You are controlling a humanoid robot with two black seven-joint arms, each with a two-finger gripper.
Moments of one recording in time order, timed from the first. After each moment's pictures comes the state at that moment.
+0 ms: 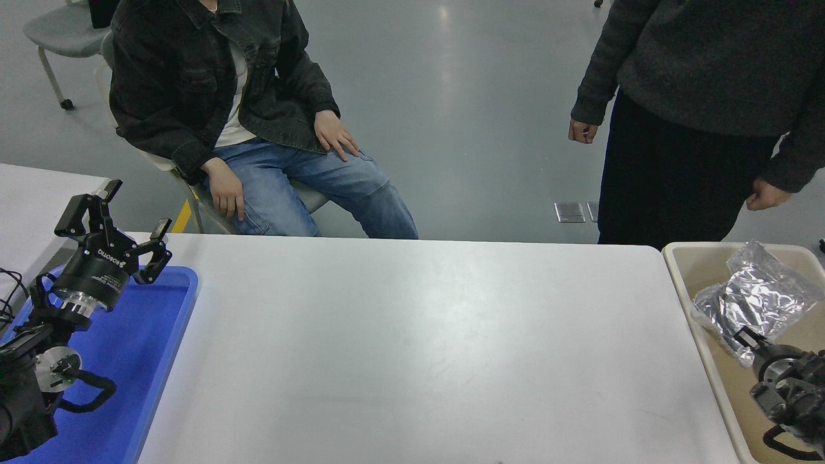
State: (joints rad) left arm -0.64 0.46 -0.42 -0.22 0.02 -0.78 -0.81; right arm 0.61 -0.29 -0.28 0.03 -0.44 -0.21 0.08
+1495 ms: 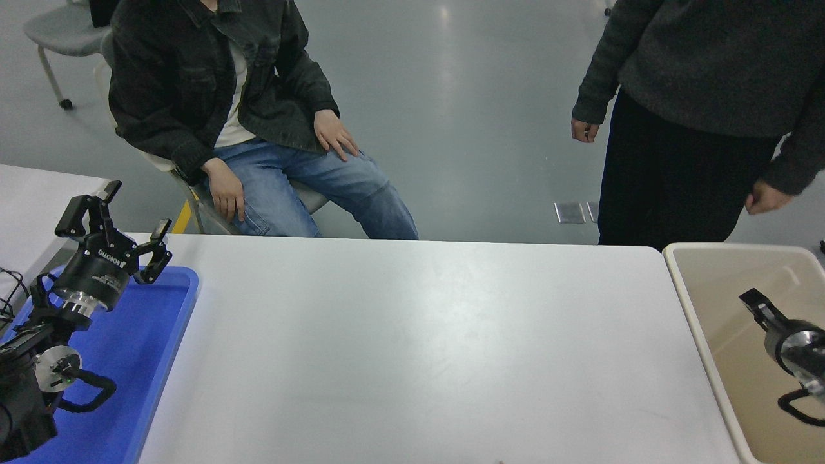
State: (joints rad) left arm -0.64 0.46 -0.42 -0.22 0.02 -0.78 -0.81; right arm 0.76 -0.72 0.04 0.73 -0.39 -0.20 0.04
